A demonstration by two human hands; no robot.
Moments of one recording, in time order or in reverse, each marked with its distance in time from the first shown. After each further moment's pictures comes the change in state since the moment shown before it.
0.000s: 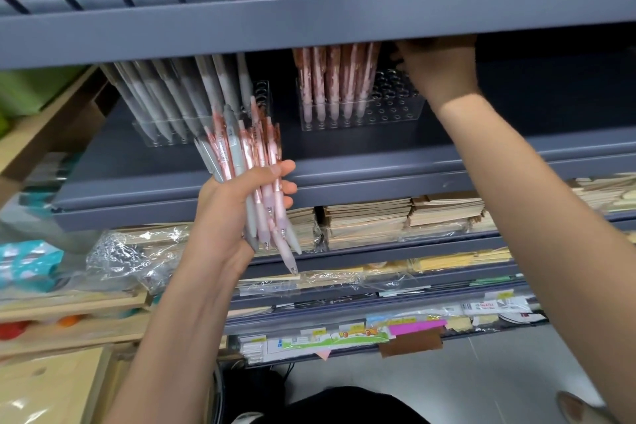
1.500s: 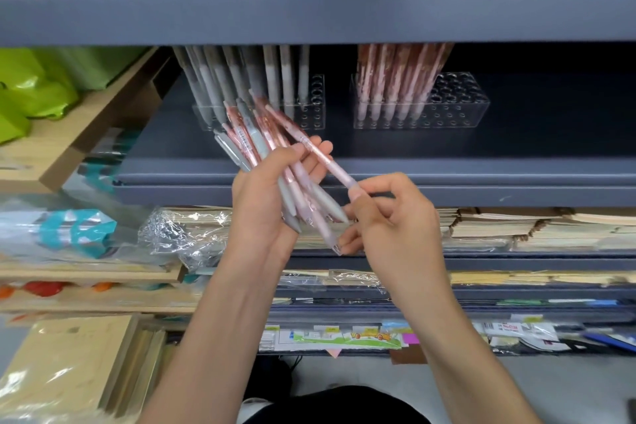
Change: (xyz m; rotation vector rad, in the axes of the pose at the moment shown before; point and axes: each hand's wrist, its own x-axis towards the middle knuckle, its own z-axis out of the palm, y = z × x) left_hand 0.002 0.008 -0.003 -0.463 0.059 0.062; right_hand -0.210 -0.043 0.045 0.309 -0.276 0.340
